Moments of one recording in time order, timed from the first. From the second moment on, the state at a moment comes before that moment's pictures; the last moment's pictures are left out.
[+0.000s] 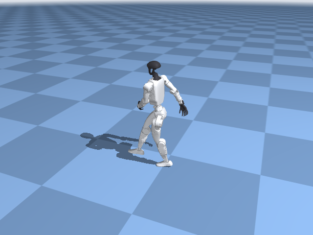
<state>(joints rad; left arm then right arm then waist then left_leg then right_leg) -0.32 -0.08 -0.55 0.94 -0.12 -0.13 -0.28 0.64 -0.35 -0.15 1.18 -0.26 0.04 0.30 -0.27 0.11 -0.29 -0.31 -0.14 0.13 0.13 -0.04 0.08 -1.01 0.13 -0.02 0.32 0.22 0.01</state>
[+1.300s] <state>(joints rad) -1.51 0.28 -0.23 1.23 0.48 -0.39 0.19 -1.13 -0.76 -0.01 1.40 0.09 -0.33 -0.25 -0.46 0.34 -0.23 -0.48 0.21 0.47 0.01 0.13 -0.26 -1.46 -0.52 0.00 0.98 -0.25 0.04</state>
